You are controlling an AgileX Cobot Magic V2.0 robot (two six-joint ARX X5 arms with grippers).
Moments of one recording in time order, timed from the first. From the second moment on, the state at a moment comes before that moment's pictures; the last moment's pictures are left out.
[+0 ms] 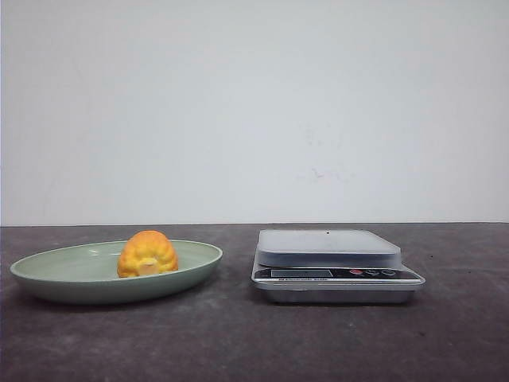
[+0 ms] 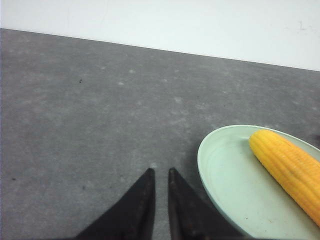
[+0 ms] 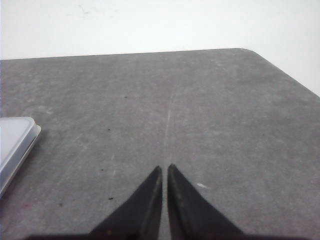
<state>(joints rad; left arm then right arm) -0.06 0.01 0.03 -0.18 0.00 -0.14 0.04 0.01 0.02 -0.16 0.11 0.10</state>
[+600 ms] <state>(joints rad) -0.06 0.01 0.03 -0.18 0.00 -0.15 0.04 0.01 0.02 -0.16 0.10 0.14</state>
